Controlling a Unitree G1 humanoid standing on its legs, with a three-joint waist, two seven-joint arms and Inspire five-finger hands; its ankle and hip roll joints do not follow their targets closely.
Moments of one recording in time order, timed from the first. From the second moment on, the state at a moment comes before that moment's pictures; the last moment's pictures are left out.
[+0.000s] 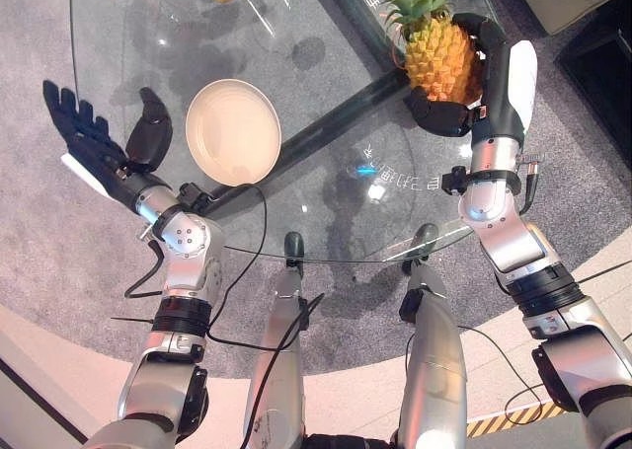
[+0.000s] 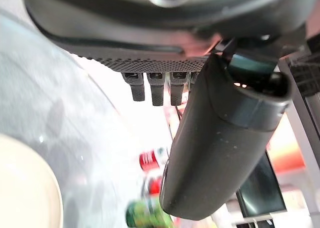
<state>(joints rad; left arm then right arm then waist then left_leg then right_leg) -0.64 0.35 -0.02 0.38 -0.38 -0.49 0.84 -0.80 -0.57 0.35 0.24 -0.10 0.08 -0.59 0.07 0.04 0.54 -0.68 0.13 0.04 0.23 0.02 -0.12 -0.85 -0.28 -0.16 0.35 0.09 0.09</state>
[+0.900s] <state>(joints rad) -0.70 0.34 -0.11 0.21 -0.74 -0.32 0.34 -0.78 -0.55 0.32 0.14 -0.18 -0.06 -0.48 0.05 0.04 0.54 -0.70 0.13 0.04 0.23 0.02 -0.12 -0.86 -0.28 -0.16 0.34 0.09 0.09</state>
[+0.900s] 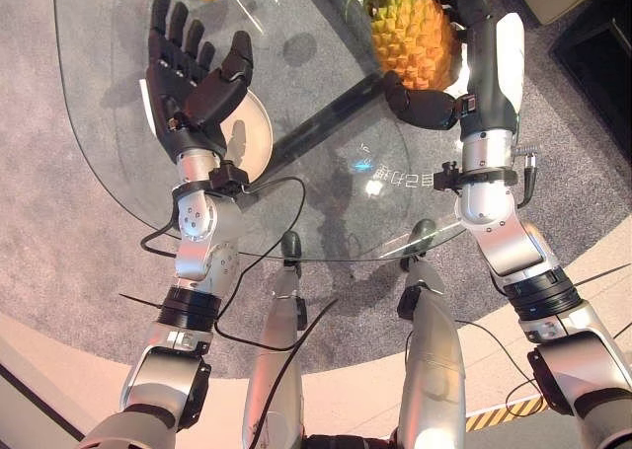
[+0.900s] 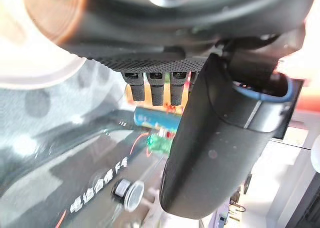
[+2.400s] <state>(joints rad) -0.71 0.33 -0.20 0.21 -1.08 -0.11 0.21 -0.82 -0.56 0.43 0.10 -0.17 -0.06 -0.30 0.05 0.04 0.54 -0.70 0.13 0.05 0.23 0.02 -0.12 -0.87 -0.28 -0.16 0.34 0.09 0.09</state>
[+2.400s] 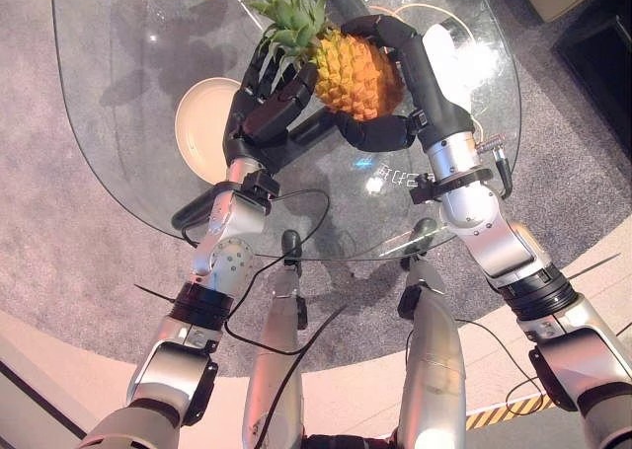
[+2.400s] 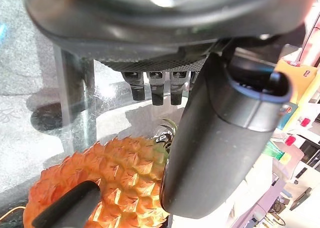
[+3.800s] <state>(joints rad) -0.71 0.32 -0.19 0.21 -1.28 -0.21 0.10 -0.86 -0.60 0.47 0.08 -0.19 -0.06 -0.21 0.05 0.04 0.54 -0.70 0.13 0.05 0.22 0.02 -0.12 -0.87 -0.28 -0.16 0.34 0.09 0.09</state>
